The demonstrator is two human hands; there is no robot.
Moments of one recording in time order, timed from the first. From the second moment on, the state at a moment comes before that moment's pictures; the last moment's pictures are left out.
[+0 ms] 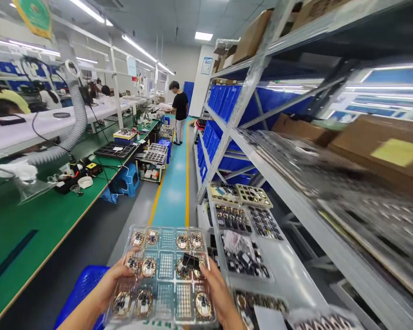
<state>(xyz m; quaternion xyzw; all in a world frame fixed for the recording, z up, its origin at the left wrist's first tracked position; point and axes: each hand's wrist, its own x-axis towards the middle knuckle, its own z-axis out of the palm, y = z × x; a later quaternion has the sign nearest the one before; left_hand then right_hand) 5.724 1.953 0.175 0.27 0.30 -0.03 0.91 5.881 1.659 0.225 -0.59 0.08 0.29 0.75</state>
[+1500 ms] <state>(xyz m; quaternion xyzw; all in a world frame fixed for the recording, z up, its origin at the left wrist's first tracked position) 7.133 2.429 0.166 0.30 0.26 0.03 0.92 7.310 2.148 0.237 -0.71 0.09 0.32 0.62</state>
